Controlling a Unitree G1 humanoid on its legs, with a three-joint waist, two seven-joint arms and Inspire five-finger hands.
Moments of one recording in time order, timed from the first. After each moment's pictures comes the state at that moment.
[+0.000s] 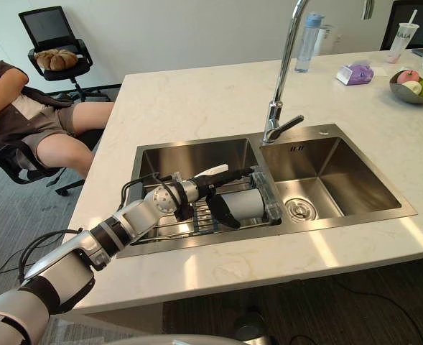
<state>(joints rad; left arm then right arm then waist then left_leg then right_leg) -0.78 0.35 -0.83 0.43 -0.08 0.12 -0.24 0.37 -0.04 -0.34 1.03 0.88 0.15 0.03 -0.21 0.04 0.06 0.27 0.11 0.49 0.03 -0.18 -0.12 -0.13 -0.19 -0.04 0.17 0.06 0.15</state>
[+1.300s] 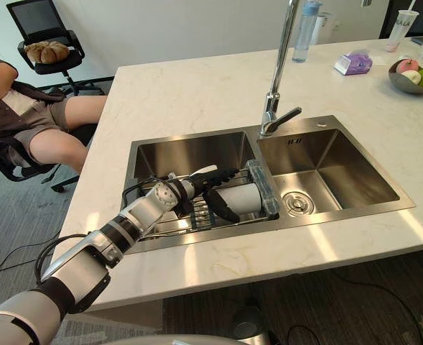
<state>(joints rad) -0.79 0.24 -0.66 0.61 -0.07 0.28 -0.30 0.37 -0.06 -0.30 0.99 0.88 0.15 0.05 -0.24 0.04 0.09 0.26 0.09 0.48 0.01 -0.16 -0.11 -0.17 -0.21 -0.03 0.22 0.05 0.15</state>
